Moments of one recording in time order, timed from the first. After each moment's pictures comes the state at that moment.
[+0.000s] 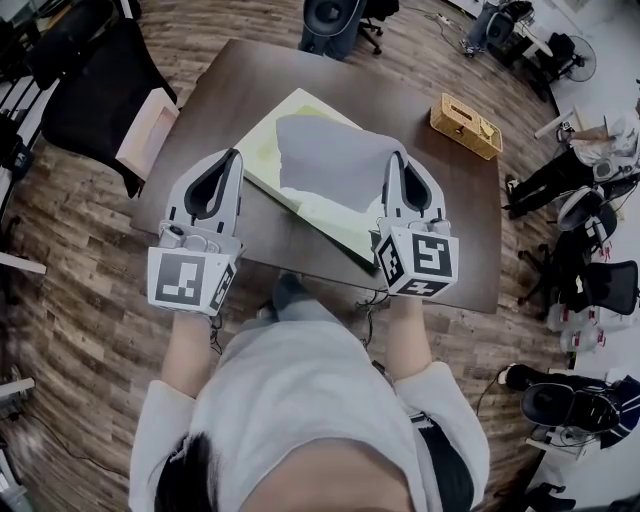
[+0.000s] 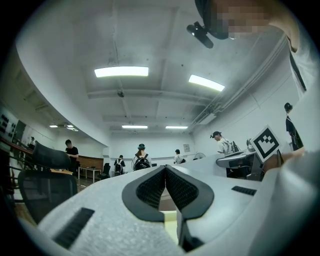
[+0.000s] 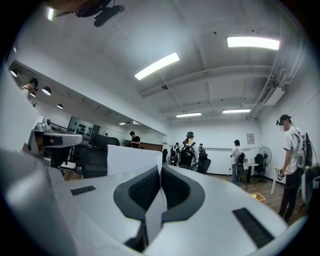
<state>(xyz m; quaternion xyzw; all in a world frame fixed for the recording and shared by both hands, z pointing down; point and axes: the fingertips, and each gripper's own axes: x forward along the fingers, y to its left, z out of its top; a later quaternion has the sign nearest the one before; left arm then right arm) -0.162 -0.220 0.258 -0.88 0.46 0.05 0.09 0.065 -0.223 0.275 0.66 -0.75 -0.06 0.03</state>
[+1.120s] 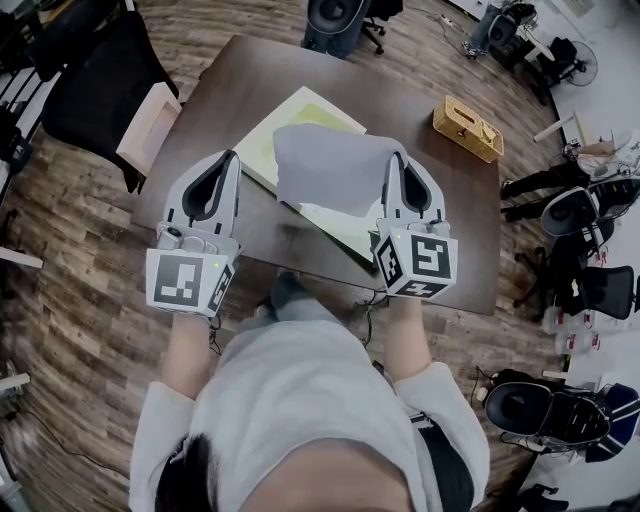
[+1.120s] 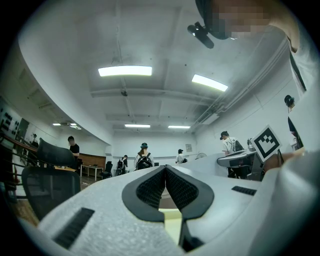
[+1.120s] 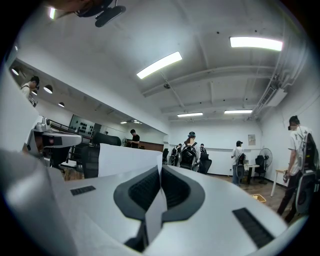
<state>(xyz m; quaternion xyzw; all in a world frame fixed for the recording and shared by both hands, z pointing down) -0.182 -0.221 0.265 -0.88 0.47 0.06 0.08 0.049 -0.226 0.275 0.65 -0.75 -0.06 0.04</state>
